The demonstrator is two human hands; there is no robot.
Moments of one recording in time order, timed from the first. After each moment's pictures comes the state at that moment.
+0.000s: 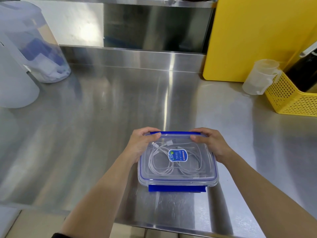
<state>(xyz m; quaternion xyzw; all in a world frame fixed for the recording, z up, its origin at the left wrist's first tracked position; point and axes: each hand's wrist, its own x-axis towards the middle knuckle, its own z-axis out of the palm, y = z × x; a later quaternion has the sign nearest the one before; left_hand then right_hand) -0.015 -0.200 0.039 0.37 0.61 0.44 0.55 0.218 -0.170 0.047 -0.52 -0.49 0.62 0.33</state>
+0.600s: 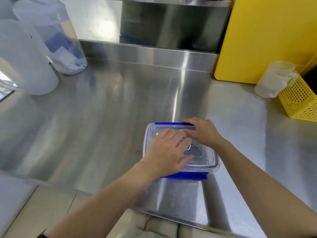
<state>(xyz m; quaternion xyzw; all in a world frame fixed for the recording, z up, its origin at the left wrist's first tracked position) 0.036 -0.252 0.057 0.83 0.46 0.28 -0.12 0.182 -0.152 0.057 -0.51 -0.82 0.23 0.10</state>
